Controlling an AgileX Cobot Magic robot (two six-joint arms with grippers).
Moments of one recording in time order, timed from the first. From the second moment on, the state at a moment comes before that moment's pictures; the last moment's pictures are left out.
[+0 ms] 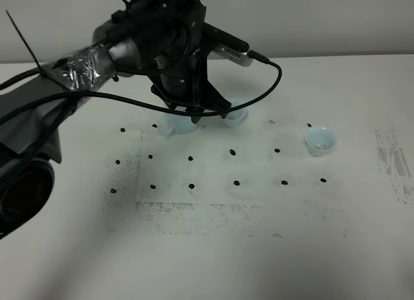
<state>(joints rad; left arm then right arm) -0.58 2.27 -2.10 0.15 1.19 0.01 0.08 -0.01 -0.49 0.19 1.07 -0.08</state>
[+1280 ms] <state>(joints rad) -0.44 2.27 -1.94 0.10 1.19 0.06 0.08 -0.01 -0.49 0.19 1.07 -0.08</state>
